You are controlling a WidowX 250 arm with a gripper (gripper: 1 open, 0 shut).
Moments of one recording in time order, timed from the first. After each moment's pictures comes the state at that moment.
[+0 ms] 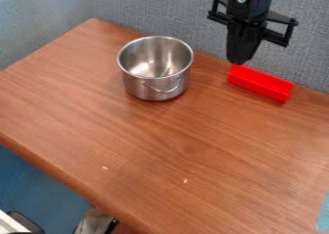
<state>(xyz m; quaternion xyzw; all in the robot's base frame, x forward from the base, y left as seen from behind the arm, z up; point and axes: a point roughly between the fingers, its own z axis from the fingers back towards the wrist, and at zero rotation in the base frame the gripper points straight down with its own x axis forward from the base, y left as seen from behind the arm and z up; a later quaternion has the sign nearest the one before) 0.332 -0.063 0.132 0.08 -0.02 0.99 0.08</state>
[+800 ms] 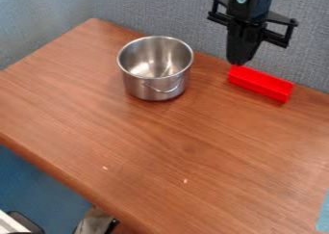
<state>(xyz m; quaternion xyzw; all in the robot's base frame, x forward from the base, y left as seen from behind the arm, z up) 0.332 -0.063 0.131 0.09 -0.02 0.99 0.08</state>
